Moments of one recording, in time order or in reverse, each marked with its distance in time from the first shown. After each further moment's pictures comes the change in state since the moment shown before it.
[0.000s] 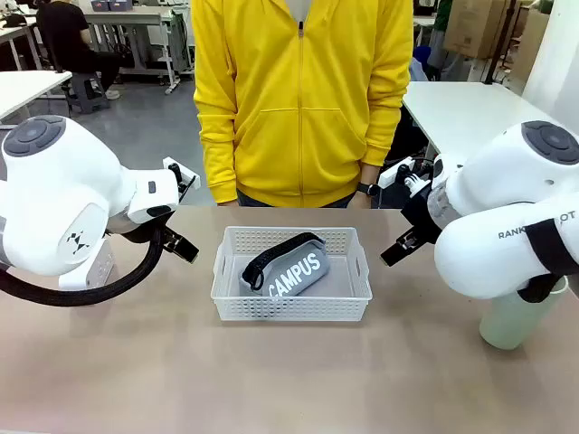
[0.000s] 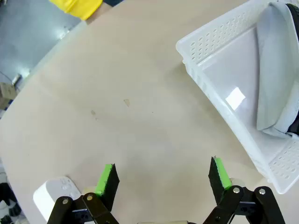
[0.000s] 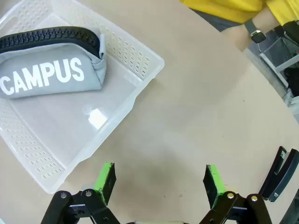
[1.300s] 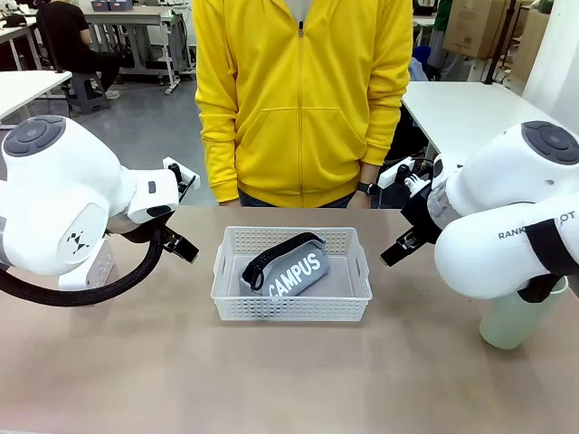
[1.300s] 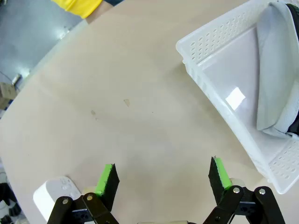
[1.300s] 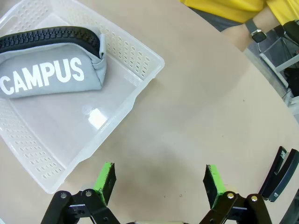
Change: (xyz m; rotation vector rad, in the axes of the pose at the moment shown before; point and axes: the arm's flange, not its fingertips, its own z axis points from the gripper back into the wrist) left arm 0.000 0.000 0.000 0.000 0.000 0.001; right arm 0.000 0.000 0.000 0.000 0.000 0.001
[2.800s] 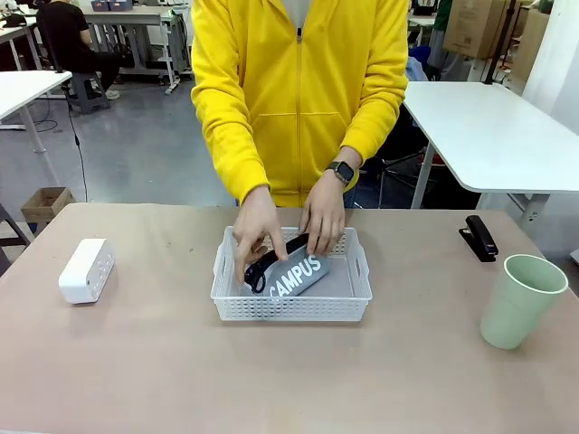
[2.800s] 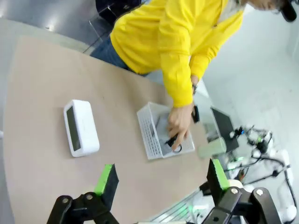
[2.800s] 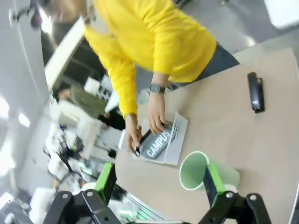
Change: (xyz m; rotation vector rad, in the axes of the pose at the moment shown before) left arm -0.250 0.225 0.258 -0.632 -0.537 0.857; right arm -0.276 -0.240 0.268 0.660 -0.549 -0.990
